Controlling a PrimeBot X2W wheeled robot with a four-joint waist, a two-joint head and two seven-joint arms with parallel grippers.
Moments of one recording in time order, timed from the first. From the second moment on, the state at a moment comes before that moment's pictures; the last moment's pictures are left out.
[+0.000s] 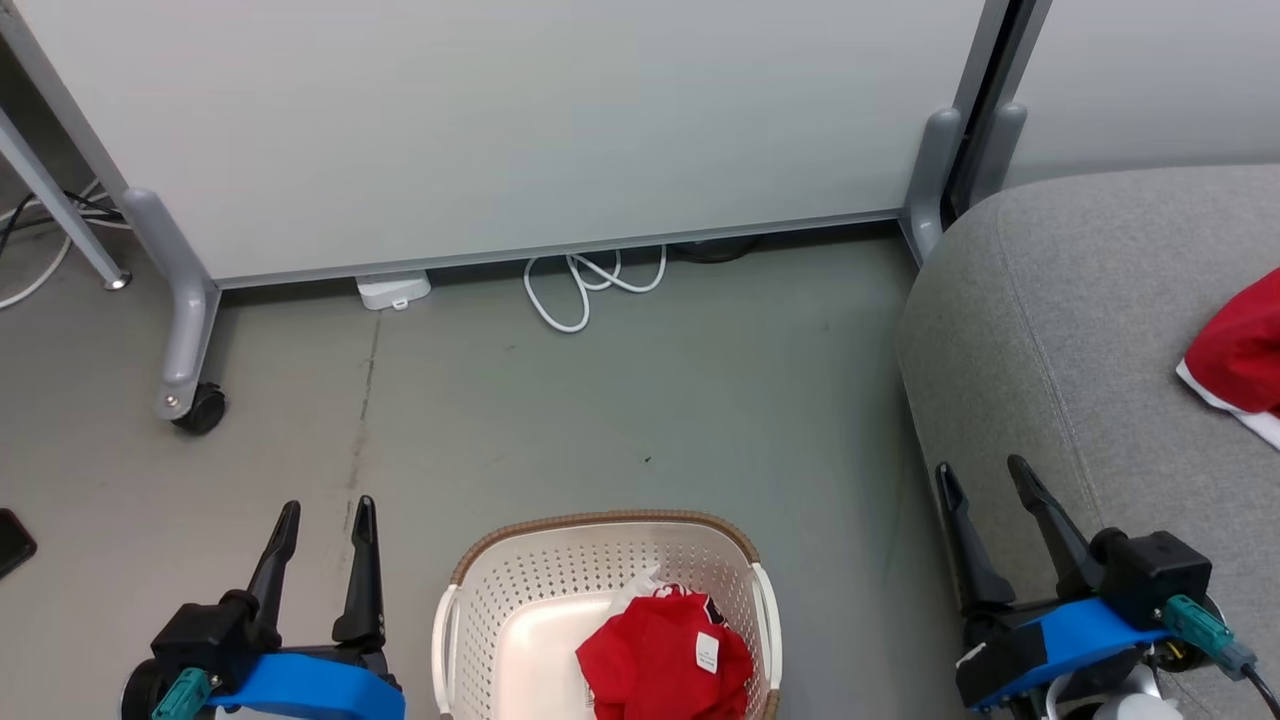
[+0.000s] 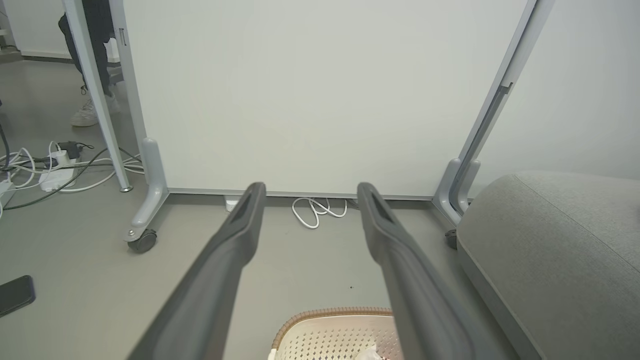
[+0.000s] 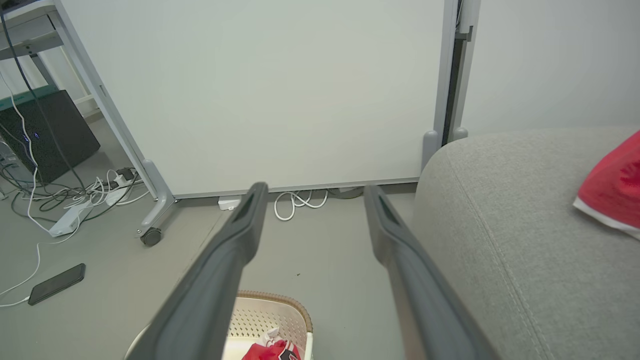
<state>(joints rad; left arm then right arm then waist) -0.03 0.14 -0.08 0.30 -0.31 -0.13 -0.26 -0.06 -0.05 0.02 0.17 0.19 0.13 -0.13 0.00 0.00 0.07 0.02</state>
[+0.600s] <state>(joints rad) -0.18 0.17 -0.23 0.41 -0.34 -0.13 -0.26 -0.19 -0.05 0.09 0.14 0.18 0.13 -0.15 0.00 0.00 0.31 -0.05</state>
